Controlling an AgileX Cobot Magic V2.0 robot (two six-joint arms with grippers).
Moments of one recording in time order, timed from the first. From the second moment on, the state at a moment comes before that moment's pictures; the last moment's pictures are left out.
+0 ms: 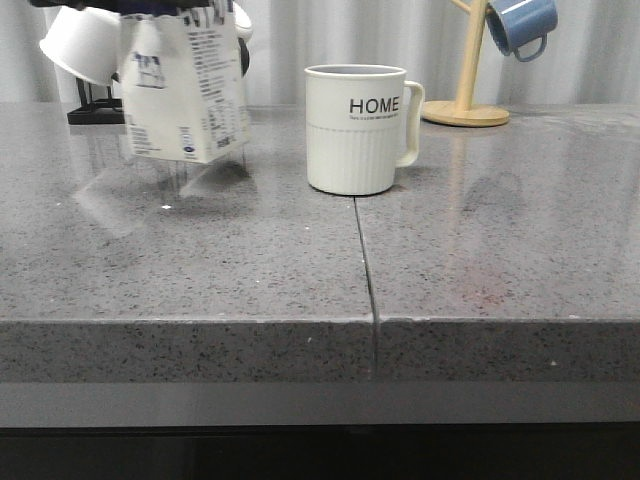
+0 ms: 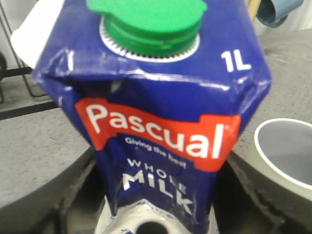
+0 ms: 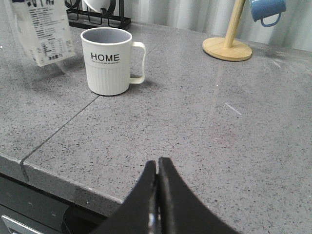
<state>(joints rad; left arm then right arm) -0.49 1.46 -0.98 -0.09 -0.14 0.05 0.35 0.08 -0.36 -0.04 0.55 0.01</state>
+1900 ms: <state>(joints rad) -0.55 1.43 -0.98 -0.08 -0.08 0.07 0.35 0.08 -0.36 -0.04 0.55 0.01</state>
